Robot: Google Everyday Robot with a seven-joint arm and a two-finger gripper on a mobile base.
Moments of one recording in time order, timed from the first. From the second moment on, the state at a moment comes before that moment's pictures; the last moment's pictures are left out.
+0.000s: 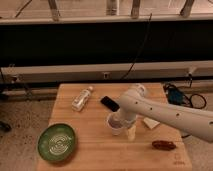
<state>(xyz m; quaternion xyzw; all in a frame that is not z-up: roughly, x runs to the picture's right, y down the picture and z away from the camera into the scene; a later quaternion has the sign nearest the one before) 0.094 0.198 0.757 -0.32 -0.14 -0.26 0.90</state>
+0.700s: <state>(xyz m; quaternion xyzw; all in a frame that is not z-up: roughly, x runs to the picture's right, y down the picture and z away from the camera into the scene) 0.097 0.200 0.759 -0.32 -0.14 -0.27 0.90</state>
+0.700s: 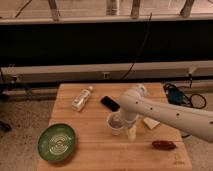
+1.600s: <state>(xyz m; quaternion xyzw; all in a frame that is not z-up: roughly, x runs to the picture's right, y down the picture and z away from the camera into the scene) 0.100 0.201 0.760 -0.32 -0.14 -0.27 0.90</state>
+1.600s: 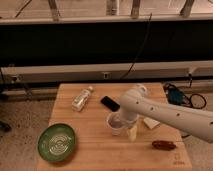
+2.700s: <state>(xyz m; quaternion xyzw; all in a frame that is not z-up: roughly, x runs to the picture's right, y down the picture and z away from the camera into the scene) 0.107 0.197 0.757 -0.33 -0.14 -0.28 0.89</state>
